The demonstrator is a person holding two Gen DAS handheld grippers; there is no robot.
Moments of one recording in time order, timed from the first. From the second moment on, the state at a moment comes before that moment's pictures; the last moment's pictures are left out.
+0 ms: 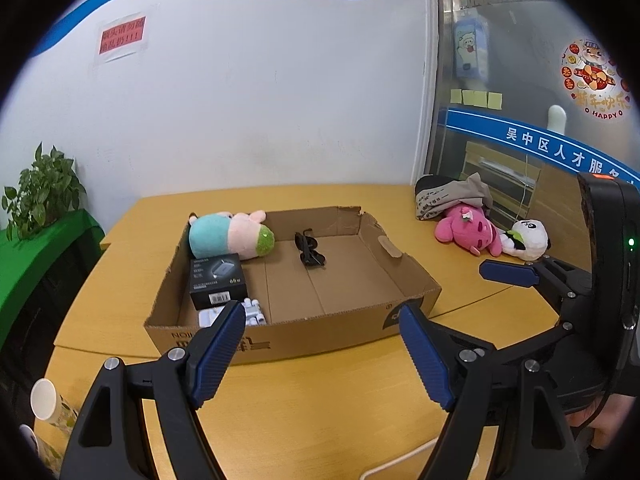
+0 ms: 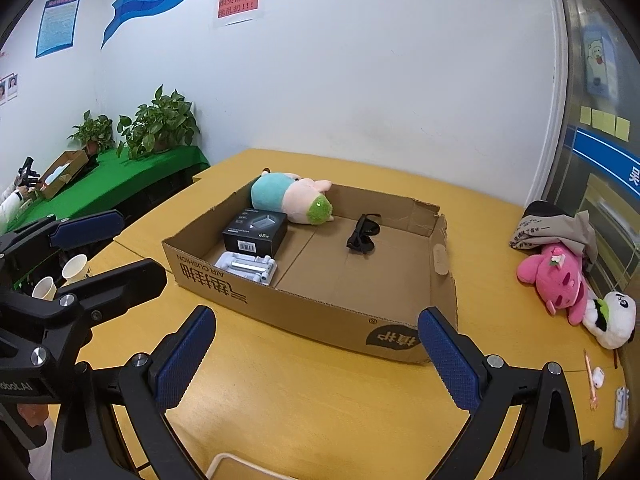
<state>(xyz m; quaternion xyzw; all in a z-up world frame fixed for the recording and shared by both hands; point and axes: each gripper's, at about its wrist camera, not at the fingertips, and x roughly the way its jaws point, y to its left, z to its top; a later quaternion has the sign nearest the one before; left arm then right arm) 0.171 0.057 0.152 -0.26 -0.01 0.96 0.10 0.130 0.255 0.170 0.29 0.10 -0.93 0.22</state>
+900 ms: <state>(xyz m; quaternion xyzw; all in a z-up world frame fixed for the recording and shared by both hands) 0.197 0.097 -0.034 -0.54 -0.03 0.83 0.16 0.193 0.357 -0.007 0.47 0.08 -0.85 0.22</state>
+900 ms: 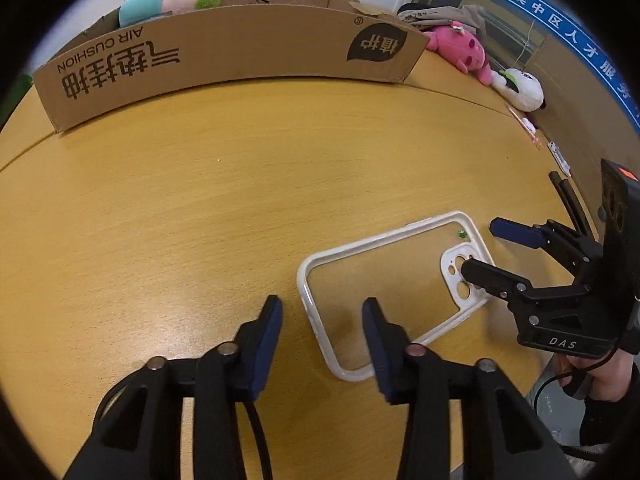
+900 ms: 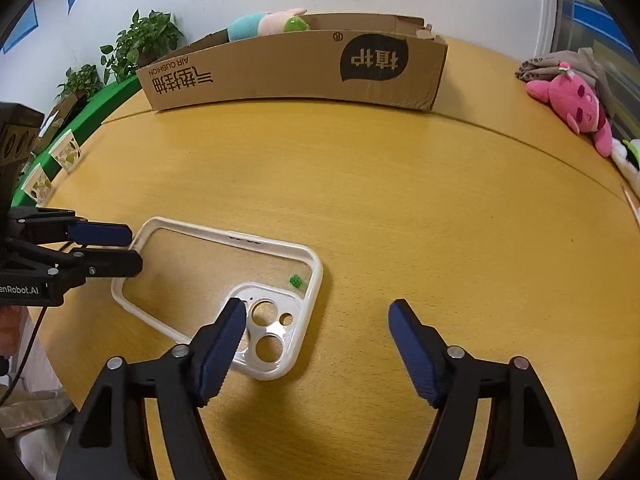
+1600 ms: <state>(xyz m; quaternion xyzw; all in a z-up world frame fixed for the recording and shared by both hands) 0.192 0.083 0.034 -0.45 -0.01 0.88 0.14 0.188 0.344 0.058 0.39 0.06 -0.89 0.23</state>
